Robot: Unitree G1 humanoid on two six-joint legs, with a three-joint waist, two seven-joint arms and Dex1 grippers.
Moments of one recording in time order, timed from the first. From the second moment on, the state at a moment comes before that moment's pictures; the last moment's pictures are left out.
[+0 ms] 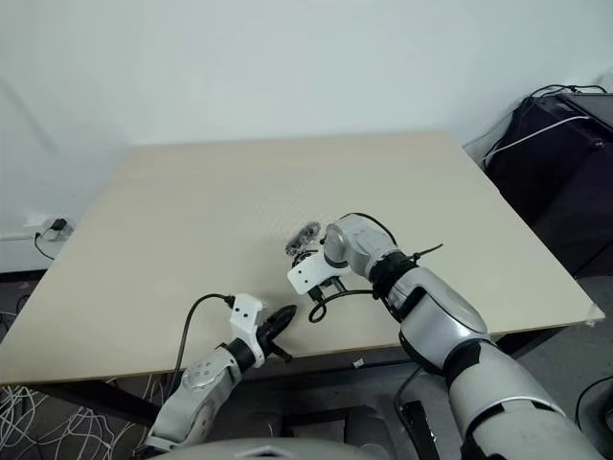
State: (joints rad) left arm 0.19 0.10 -0.25 -0.05 -0.18 0.16 -0.44; right arm -0.98 -0.26 0.81 0.85 -0.61 -0.12 1.17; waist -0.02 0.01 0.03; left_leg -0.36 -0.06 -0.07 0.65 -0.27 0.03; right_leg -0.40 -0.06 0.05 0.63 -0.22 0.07
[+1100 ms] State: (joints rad) left arm 0.14 0.10 -0.25 -0.06 -0.18 0.25 -0.44; right arm -0.60 -0.11 0.26 -0.14 -0.25 1.61 0.88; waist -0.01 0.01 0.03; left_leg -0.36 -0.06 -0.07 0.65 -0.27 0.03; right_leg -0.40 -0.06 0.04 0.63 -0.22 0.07
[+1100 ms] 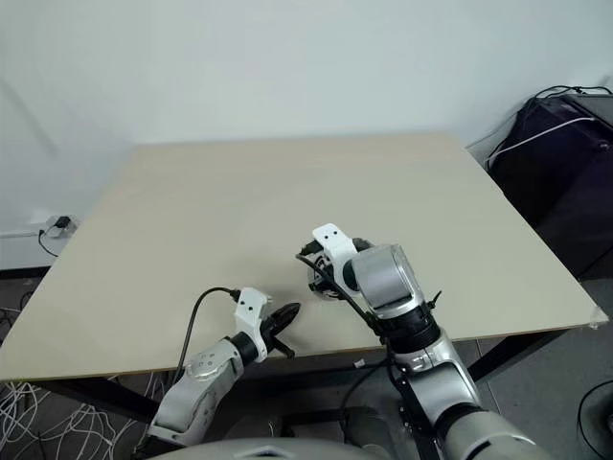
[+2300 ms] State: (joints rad) left arm 0.15 0.10 -0.25 -0.08 -0.19 0.30 -0.44; right arm -0.64 0.13 -0.03 0.06 0.06 1.60 0.31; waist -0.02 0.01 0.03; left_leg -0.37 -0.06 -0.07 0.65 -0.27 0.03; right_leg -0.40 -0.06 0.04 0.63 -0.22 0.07
